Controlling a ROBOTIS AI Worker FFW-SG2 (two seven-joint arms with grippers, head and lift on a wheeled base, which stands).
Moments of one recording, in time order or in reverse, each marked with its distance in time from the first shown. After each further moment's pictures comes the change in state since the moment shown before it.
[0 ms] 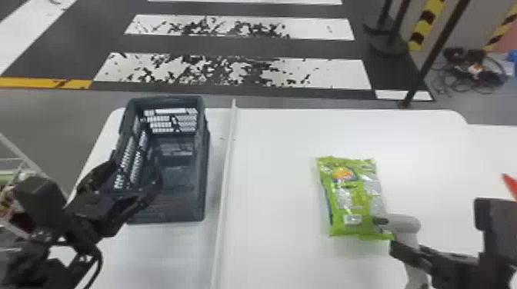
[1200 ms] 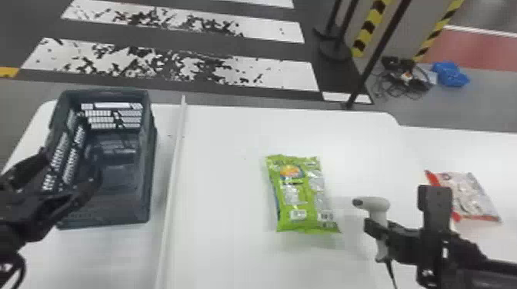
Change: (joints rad) left arm -0.007 0.008 -0.008 -0.008 -0.001 0.000 0.002; right arm -0.079 -0.051 -0.058 0.239 0.100 -0.261 -0.071
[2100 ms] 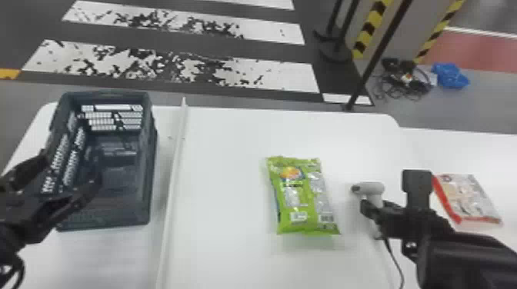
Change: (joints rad) left arm 0.000 0.005 -0.002 -0.002 -0.001 0.000 0.000; right arm -0.203 -0.024 0.021 0.343 0.089 -0.228 -0.042
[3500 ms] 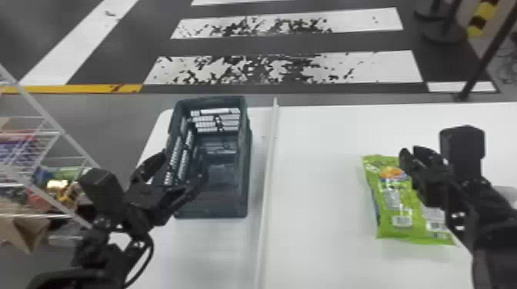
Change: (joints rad) left arm 0.010 -0.003 0.007 -0.024 -0.008 0.000 -0.001; right arm 0.018 0.059 0.355 -0.201 0.023 -0.137 -0.172
